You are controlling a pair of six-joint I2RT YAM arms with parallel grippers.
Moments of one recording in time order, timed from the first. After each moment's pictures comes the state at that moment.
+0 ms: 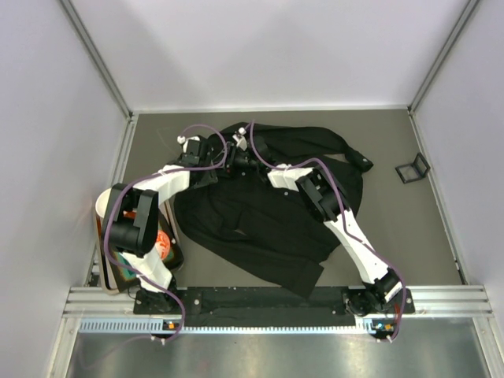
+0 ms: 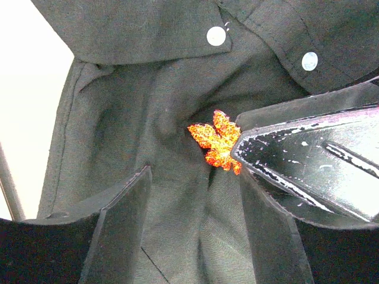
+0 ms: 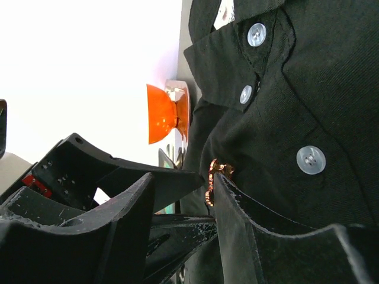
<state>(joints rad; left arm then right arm) -0.26 1.74 1.07 -0.27 -0.24 -0.47 0.68 2.66 1.94 0.55 -0.69 1.29</state>
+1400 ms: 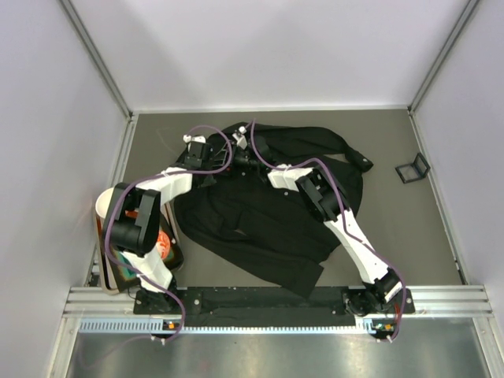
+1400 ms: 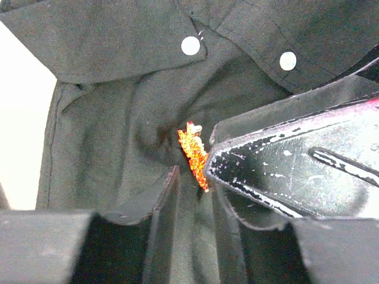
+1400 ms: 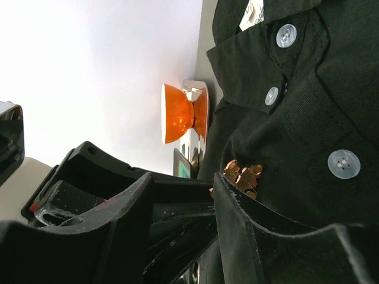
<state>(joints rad) -0.28 1.74 1.04 -0.18 -0.24 -0.39 0.68 2.66 1.94 0.62 -0.70 1.36</state>
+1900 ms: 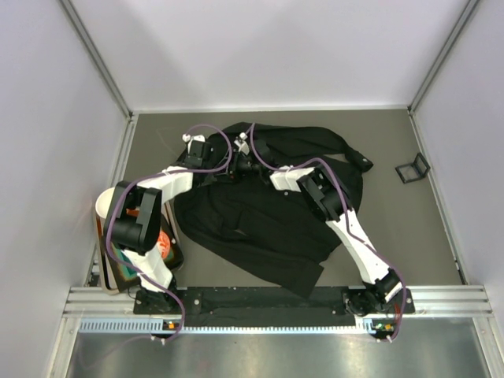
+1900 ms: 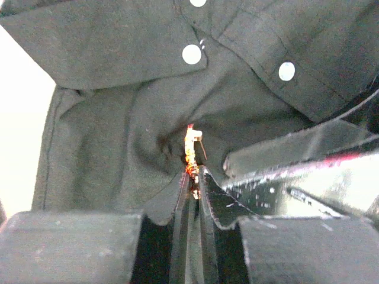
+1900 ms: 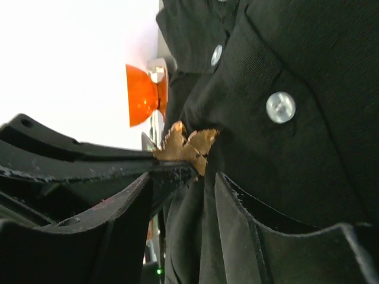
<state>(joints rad) -0.28 1.76 1.06 -0.19 -0.25 -0.41 0.68 2.63 1.84 0.55 -0.69 1.23</state>
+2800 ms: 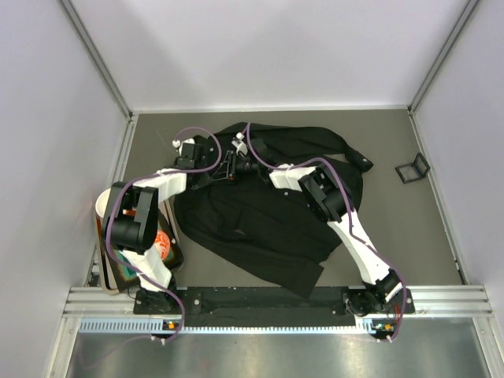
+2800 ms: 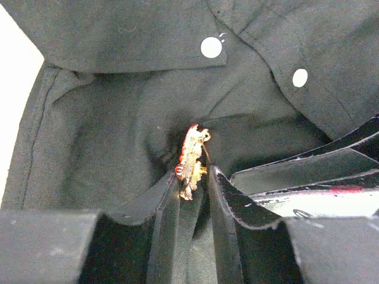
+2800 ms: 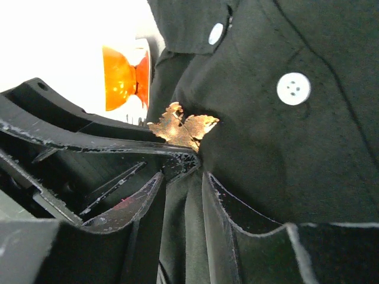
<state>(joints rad) -0.21 1.76 1.02 -0.13 -0.14 -0.53 0.68 2.58 1.83 0.39 -0.71 1.05</state>
